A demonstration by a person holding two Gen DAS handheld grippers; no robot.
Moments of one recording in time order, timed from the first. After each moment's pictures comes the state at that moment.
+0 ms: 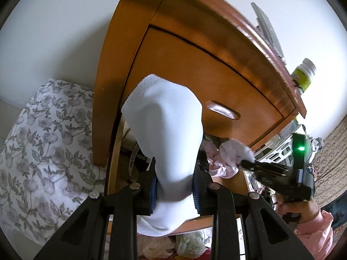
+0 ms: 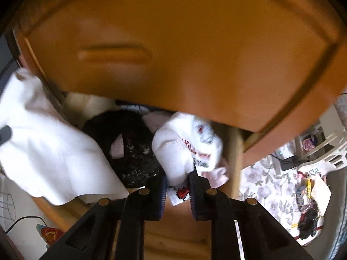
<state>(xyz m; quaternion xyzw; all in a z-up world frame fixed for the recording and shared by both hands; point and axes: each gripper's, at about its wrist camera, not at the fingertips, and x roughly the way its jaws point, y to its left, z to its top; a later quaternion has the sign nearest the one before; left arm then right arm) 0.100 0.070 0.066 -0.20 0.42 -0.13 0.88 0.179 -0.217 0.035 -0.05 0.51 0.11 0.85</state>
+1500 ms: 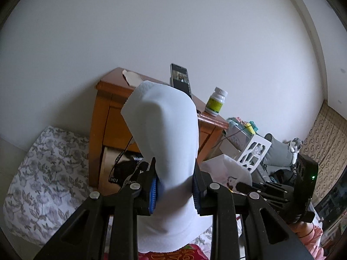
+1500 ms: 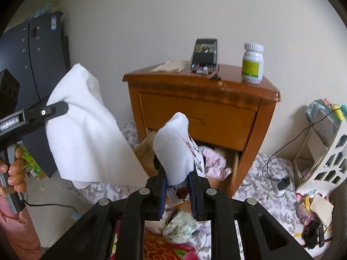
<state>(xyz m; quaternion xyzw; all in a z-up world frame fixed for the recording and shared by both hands) -0.084 0.049 0.208 -0.18 0.26 -0.18 0.93 -0.065 -0.231 0.194 -0.02 0.33 0.21 0.92</state>
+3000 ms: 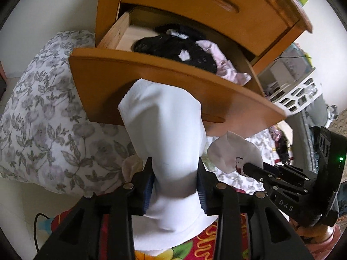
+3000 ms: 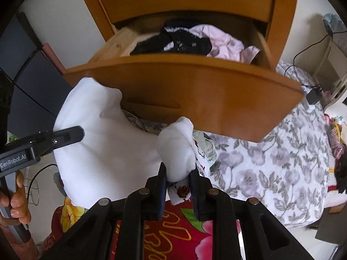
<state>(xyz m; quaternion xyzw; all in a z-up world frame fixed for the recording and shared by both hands) -0.012 -0.005 -0.028 -0.14 0.56 -0.10 0.81 -0.010 -0.200 -0.021 0.01 0.57 0.17 0.80</state>
